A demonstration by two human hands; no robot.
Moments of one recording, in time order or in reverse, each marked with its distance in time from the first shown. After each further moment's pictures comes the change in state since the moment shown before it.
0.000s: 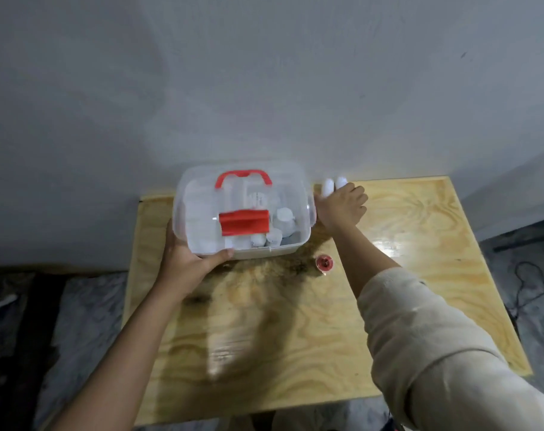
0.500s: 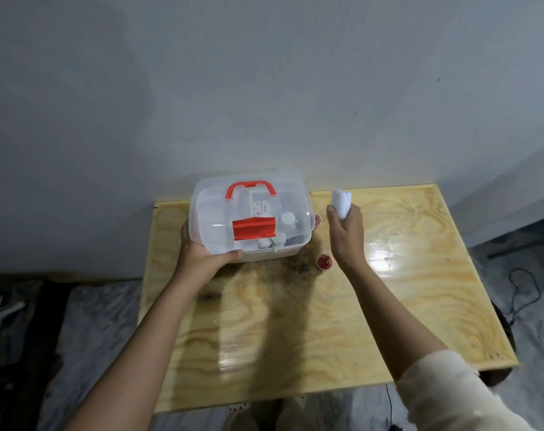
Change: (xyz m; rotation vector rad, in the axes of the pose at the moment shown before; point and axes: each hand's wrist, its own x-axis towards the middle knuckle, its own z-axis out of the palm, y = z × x) left_hand -0.006 0.019 0.003 -0.011 -0.013 -0.089; right_hand -0.069 0.026 -0.043 0.736 -0.062 -0.175
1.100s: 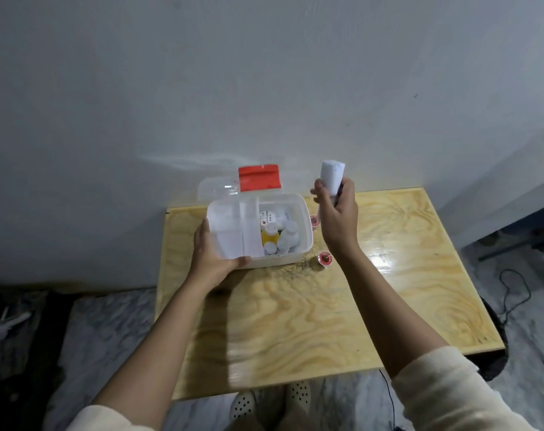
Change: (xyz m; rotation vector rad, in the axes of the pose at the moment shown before) left_hand -0.017 0.005 -0.009 0.174 0.029 0.168; right_hand -0.043 -0.087 -0.005 0.220 0.000 -0.156
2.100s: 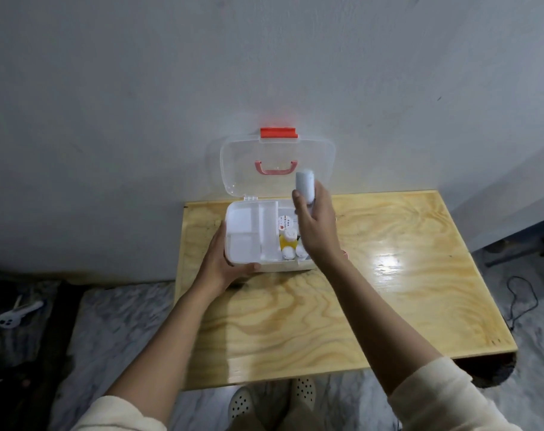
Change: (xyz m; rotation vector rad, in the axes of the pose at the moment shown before) left_hand -0.025 -0.006 -0.026 -0.200 -0.133 0.236; right_hand -0.037 -0.009 0.052 -0.147 -0.170 -0.129
